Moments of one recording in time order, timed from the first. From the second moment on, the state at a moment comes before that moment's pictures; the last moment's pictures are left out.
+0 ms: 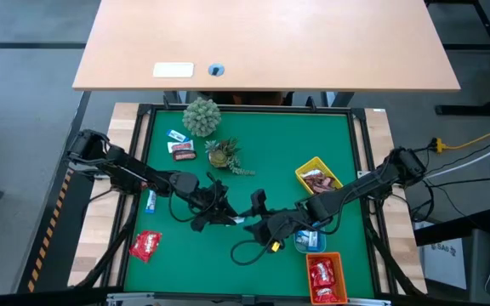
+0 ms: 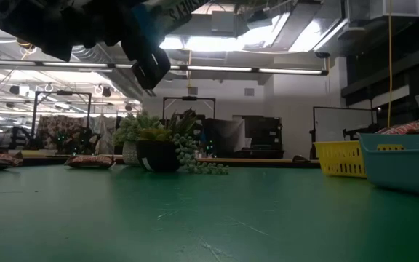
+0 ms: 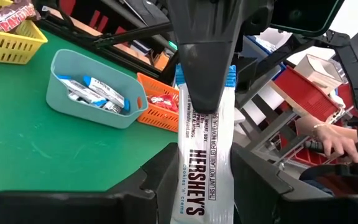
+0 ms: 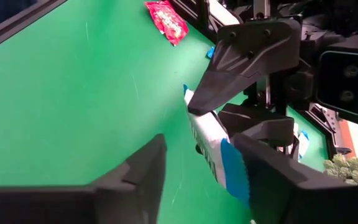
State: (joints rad) left arm -0.22 1.54 0.56 0.88 0.23 -0.62; right arm 0.45 1.74 1.35 -0.23 0.38 -0.37
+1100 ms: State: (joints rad) left arm -0.25 1.54 0.56 0.83 0.17 -0.62; right arm 0.46 1.73 1.35 -0.39 0.35 -0.24
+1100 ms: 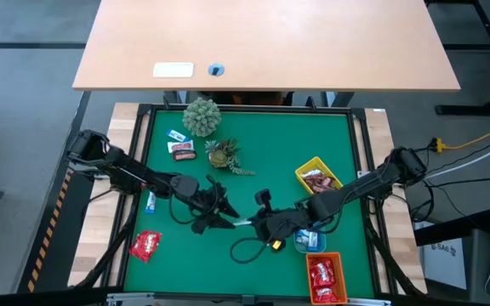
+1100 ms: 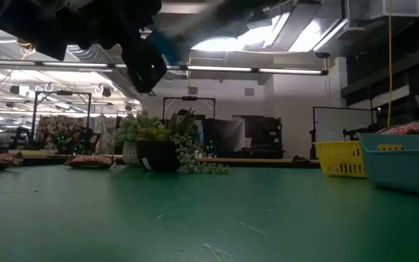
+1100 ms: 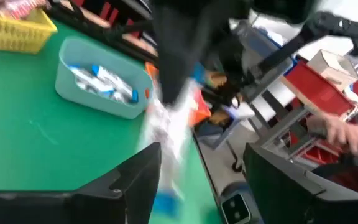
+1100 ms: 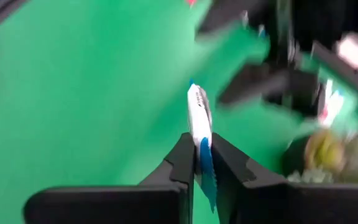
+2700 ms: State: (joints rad) left arm -0.55 1.53 0.56 0.38 0.74 -1.34; right arm 0.56 1.62 1.35 -1.20 -0.06 0.57
